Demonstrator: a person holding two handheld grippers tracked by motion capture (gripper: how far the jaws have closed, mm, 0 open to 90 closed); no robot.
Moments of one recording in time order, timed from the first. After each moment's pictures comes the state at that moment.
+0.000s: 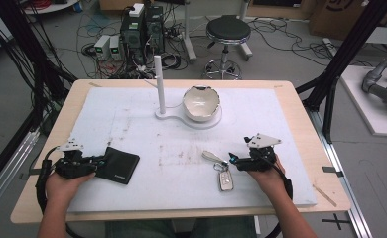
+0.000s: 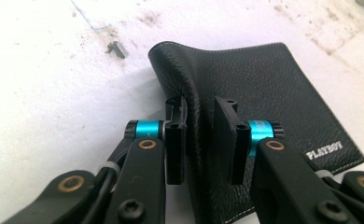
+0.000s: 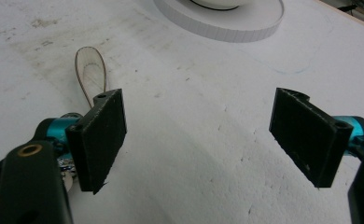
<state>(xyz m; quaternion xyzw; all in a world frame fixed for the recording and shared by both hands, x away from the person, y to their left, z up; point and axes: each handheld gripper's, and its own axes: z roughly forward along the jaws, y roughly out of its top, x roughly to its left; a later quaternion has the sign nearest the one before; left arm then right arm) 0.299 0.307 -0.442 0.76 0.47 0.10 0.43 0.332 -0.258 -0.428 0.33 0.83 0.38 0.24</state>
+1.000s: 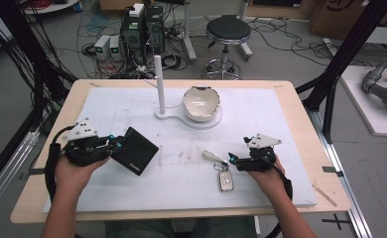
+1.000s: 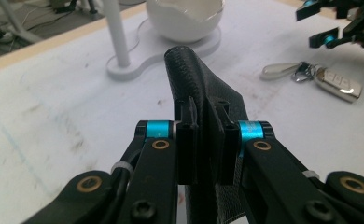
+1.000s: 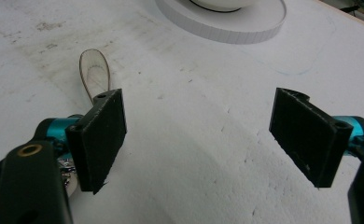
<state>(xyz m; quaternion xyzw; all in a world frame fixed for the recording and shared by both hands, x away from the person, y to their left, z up) 0.294 0.227 -0.339 0.80 0.32 0.18 0.48 0.331 -0.258 -0.428 0.33 0.83 0.39 0.24</state>
